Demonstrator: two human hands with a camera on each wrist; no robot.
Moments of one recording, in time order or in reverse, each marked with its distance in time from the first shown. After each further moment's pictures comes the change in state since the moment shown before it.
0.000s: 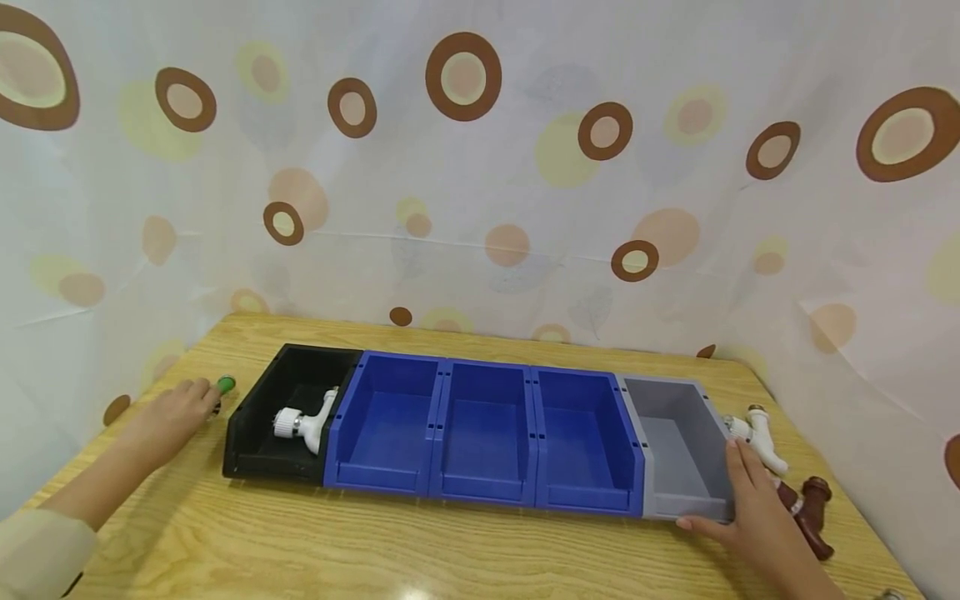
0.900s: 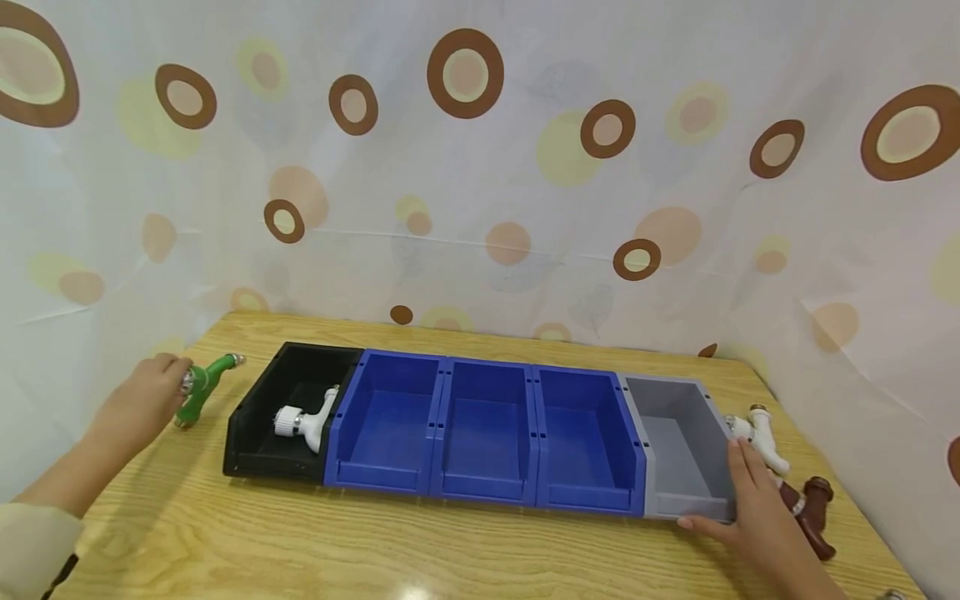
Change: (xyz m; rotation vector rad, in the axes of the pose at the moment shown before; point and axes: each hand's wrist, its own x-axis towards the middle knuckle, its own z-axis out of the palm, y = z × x) left_hand 0.001 -0.022 -0.011 -0.431 0.011 -0.304; right_hand 0.001 0.000 0.001 0.000 0.015 0.000
